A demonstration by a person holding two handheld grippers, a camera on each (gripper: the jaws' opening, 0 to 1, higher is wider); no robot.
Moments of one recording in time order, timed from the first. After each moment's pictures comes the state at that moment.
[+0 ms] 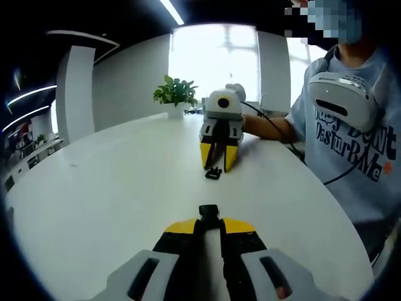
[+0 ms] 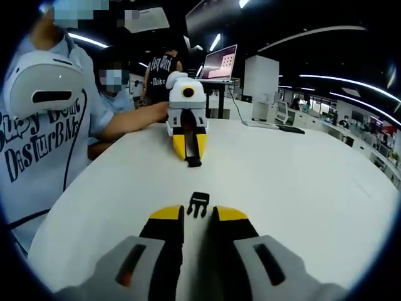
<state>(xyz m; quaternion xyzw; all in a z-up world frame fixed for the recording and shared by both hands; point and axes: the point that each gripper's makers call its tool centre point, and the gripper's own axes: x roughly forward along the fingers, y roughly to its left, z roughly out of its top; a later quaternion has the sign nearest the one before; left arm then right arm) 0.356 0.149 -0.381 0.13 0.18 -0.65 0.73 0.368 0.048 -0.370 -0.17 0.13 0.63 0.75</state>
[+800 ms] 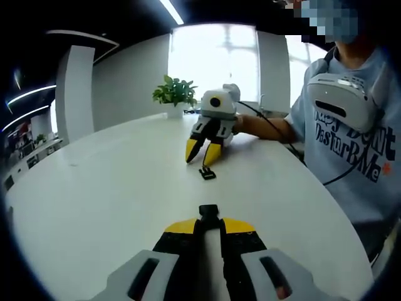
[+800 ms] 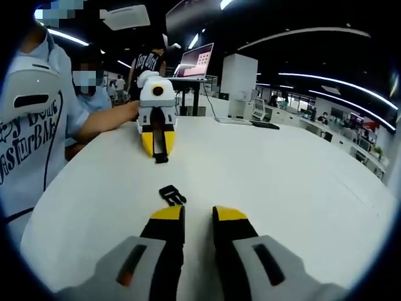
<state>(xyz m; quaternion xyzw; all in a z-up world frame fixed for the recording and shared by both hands) 0.355 0.150 -0.382 0.13 0.19 -0.65 0.73 0.399 0.025 -0.369 -0.18 0.13 0.56 0.80</state>
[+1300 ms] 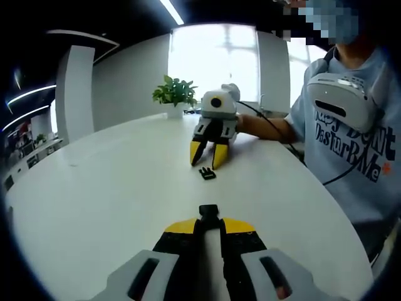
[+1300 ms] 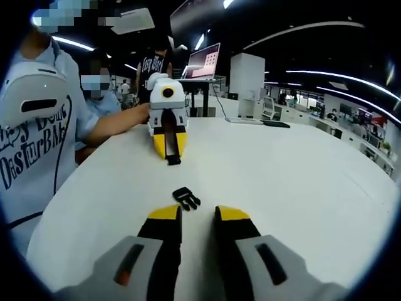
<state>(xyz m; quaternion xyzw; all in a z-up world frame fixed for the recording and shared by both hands) 0.355 0.149 -0.383 0.13 0.18 -0.65 0.73 0.380 0.034 -0.373 -0.16 0.13 0.59 0.78</state>
